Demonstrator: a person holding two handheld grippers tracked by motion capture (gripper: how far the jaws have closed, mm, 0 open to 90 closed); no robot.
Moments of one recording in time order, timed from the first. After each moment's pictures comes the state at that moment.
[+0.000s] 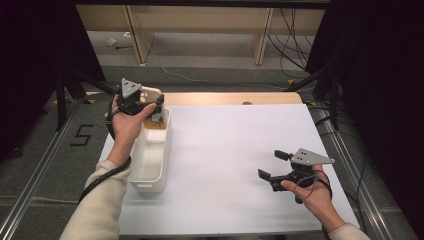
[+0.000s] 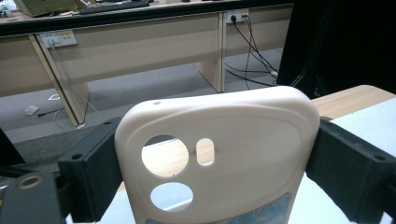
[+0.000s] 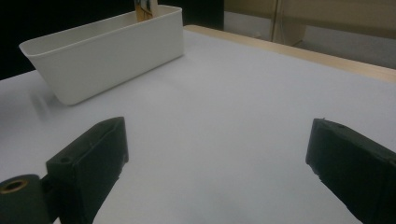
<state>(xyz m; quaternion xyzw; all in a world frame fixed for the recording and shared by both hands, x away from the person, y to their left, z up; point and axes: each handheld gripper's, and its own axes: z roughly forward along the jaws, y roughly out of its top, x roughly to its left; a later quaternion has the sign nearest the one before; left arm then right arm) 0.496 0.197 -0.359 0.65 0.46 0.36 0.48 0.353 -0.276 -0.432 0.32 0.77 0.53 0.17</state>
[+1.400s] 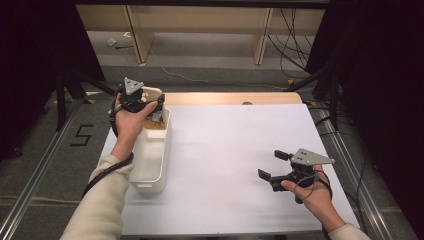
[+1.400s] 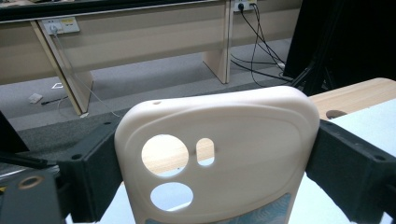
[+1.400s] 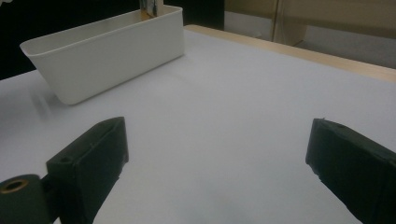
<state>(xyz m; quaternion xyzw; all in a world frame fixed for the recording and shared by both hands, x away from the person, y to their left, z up) 0.512 0.197 -0.369 0.66 0.48 0.35 0.46 0.353 -0.277 -0.432 0.32 0.77 0.53 0.17</state>
